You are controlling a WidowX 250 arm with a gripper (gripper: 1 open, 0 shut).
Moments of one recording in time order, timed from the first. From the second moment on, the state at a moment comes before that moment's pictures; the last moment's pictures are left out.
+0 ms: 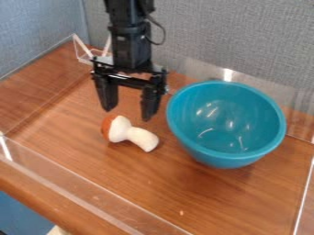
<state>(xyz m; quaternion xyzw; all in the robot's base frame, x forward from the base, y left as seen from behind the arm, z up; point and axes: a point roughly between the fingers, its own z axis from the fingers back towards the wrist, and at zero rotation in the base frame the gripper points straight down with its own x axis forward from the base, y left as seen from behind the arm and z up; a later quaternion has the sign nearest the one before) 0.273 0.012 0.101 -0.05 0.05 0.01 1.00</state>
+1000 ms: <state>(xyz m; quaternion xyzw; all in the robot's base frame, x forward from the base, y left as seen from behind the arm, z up) 0.260 0.023 0.109 -0.04 0.05 -0.03 1.00</state>
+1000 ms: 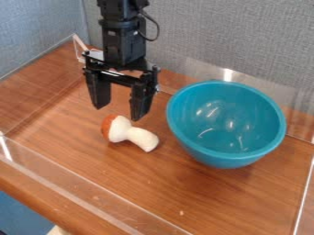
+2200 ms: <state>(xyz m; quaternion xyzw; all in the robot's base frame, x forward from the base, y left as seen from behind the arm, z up) 0.292 0.020 0.100 -0.02 0.05 0.00 1.00</state>
